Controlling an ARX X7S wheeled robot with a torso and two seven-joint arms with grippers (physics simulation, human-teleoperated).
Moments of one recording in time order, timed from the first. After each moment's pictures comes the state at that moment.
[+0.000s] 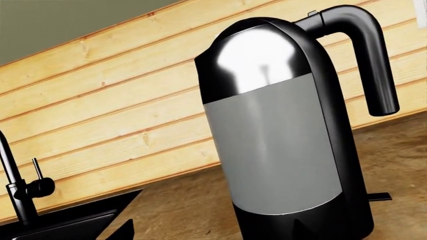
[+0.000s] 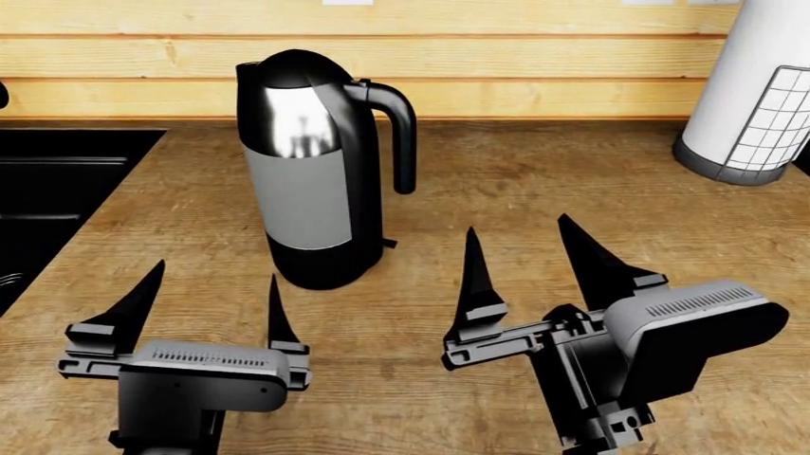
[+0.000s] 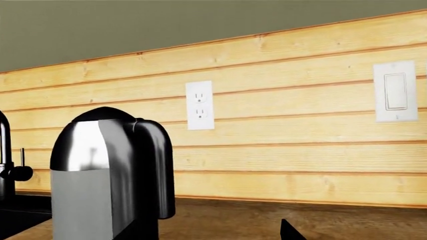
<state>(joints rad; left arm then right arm) 0.02 -0.28 0.19 0.78 0.09 -0.54 -0.23 0.16 0.26 -0.20 -0.81 0.40 0.51 0.23</state>
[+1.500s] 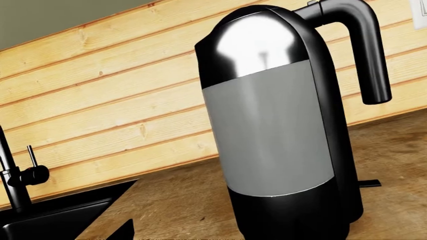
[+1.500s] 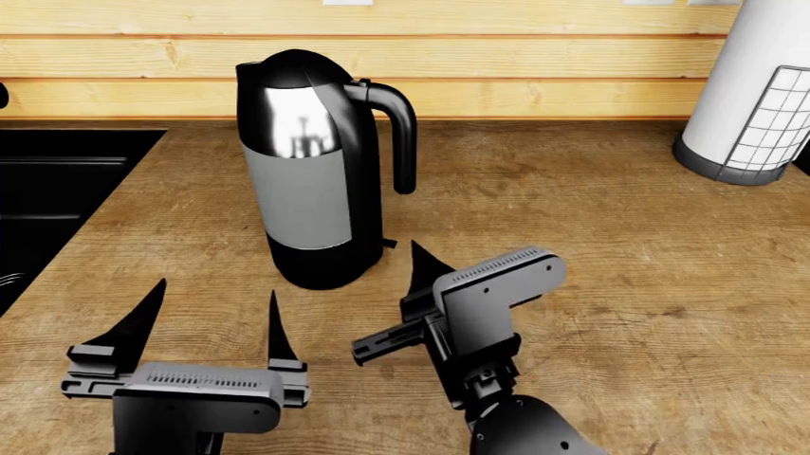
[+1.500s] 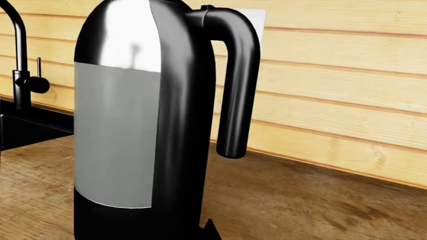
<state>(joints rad) 0.09 -0.30 0.18 0.74 0.04 -0.43 -0.27 0.38 0.18 -0.53 -0.48 0.24 0.59 0.28</state>
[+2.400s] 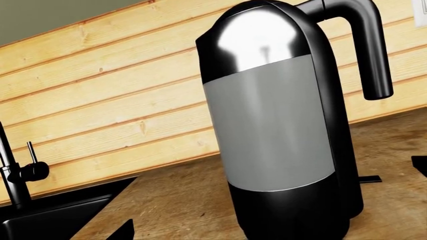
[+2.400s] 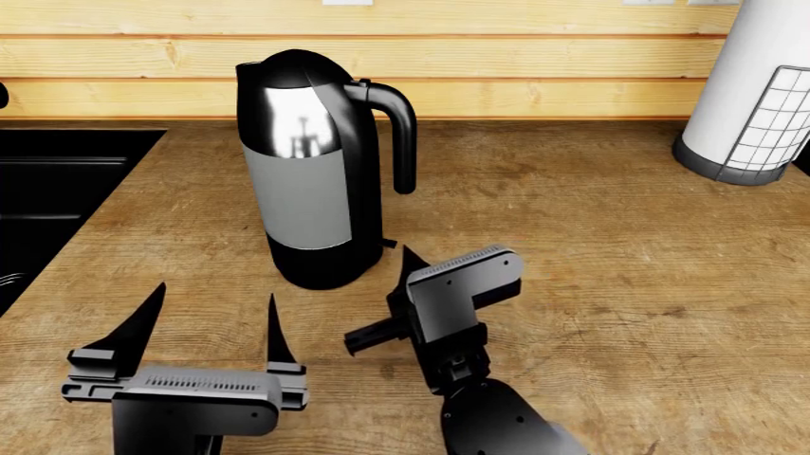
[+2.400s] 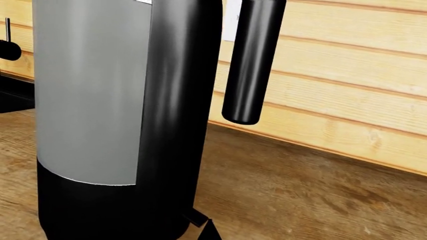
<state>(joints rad) 0.10 -0.32 0.18 0.73 0.02 -0.41 -0.28 0.45 0.13 -0.60 -0.25 0.19 0.51 0.33</state>
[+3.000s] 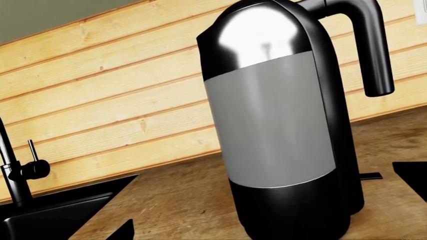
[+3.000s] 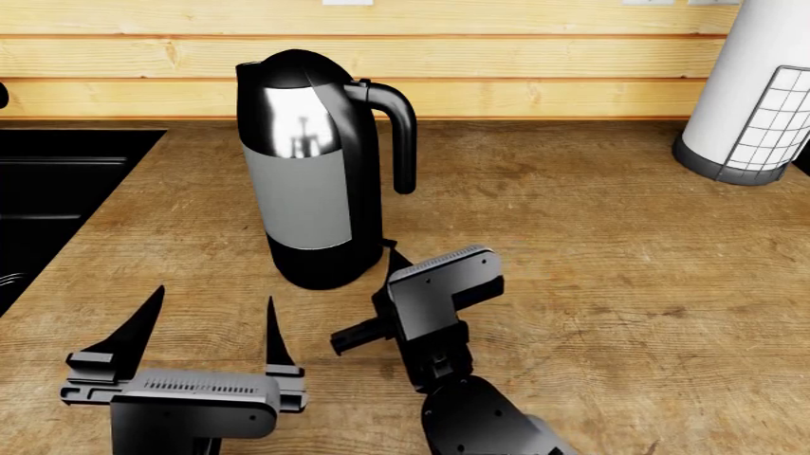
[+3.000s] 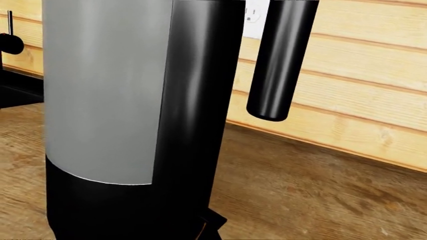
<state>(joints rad) 0.11 -0.33 0.18 0.72 0.01 -0.40 -0.29 0.48 0.10 -0.64 -0.18 0.19 0.49 0.36</state>
